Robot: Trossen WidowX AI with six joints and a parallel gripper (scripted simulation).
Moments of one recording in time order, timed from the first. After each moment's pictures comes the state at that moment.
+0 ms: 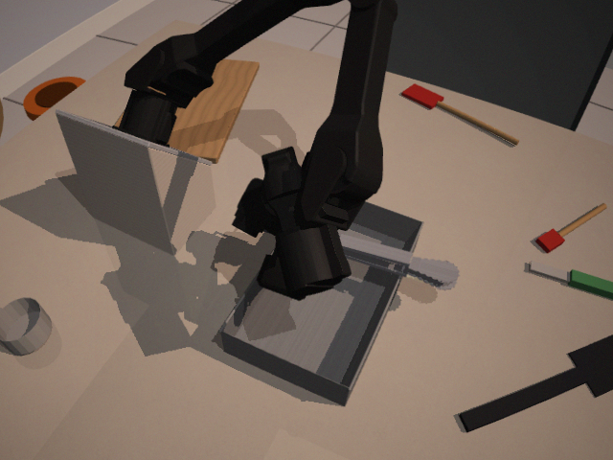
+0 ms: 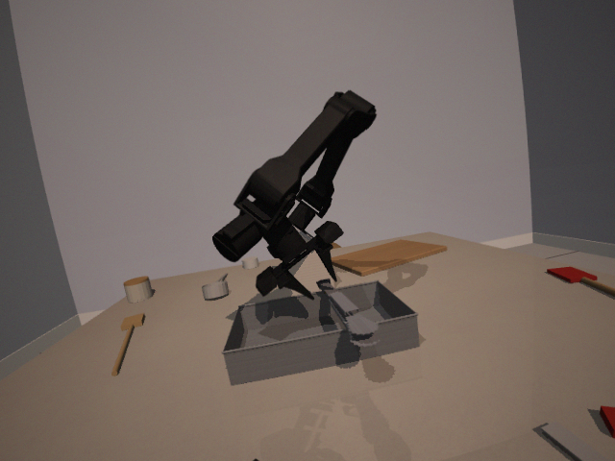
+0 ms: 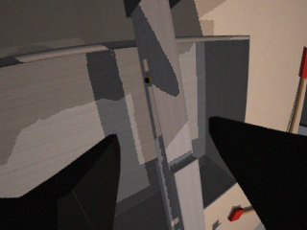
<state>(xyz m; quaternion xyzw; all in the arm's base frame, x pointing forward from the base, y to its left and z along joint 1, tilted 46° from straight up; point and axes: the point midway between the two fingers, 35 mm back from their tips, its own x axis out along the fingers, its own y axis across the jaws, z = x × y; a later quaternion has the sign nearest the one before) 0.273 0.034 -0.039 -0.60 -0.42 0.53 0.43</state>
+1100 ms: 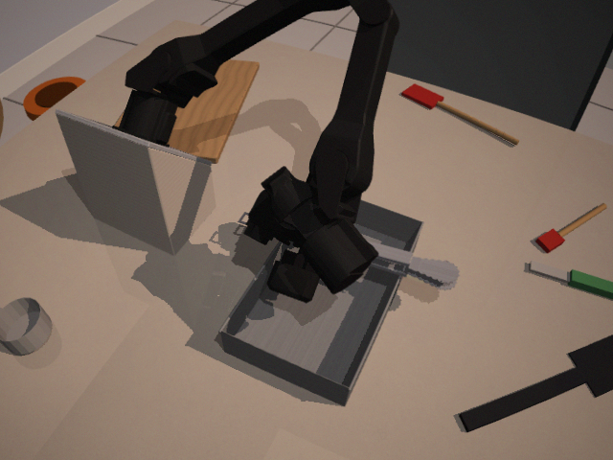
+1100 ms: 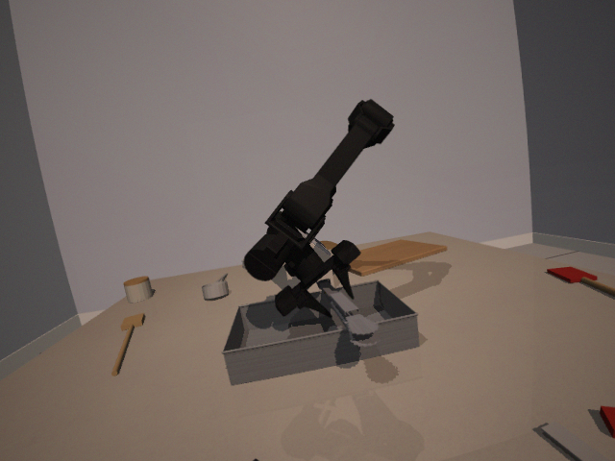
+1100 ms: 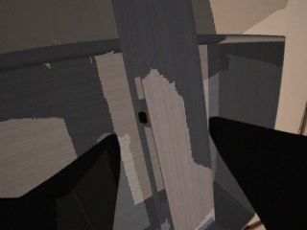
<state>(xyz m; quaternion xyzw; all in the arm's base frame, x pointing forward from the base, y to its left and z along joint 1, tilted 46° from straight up) 0.275 0.087 -0.049 -0.59 -0.43 0.53 0.43</state>
